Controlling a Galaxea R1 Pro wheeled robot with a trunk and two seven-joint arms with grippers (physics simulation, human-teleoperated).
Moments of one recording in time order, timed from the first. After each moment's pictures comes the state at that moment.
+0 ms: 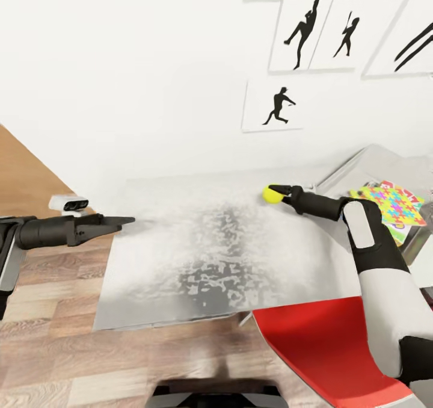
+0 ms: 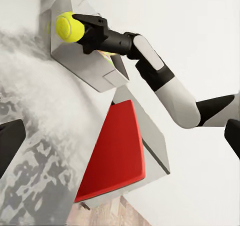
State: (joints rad) left arm -0.75 0.43 0.14 -1.46 0.32 1.04 -1.57; right arm -1.00 -0.16 -0.15 -1.04 -0.70 1.04 0.47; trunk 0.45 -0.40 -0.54
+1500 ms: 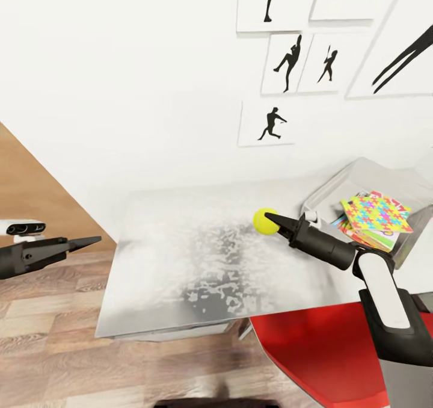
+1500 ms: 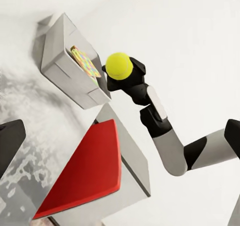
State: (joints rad) left arm -0.52 0.55 0.28 -1.46 0.55 1.04 -1.57; right arm -0.57 -0.17 -0.08 -1.58 -1.12 1.04 0.47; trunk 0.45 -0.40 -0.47
